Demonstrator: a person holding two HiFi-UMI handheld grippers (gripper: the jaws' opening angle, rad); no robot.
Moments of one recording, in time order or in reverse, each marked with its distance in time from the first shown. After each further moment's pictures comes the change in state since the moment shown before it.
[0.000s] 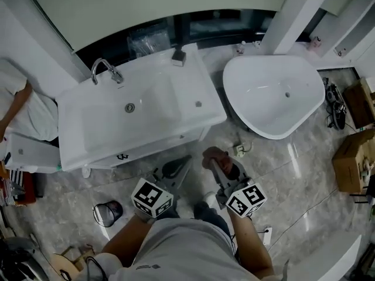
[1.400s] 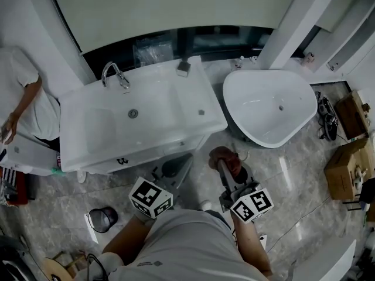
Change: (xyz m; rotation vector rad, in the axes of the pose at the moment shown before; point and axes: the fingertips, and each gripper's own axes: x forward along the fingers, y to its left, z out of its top) left arm -0.040 0.007 0.050 -0.022 -0.135 -0.008; right arm -0.005 0.046 0.055 -0.103 -0.093 -0.048
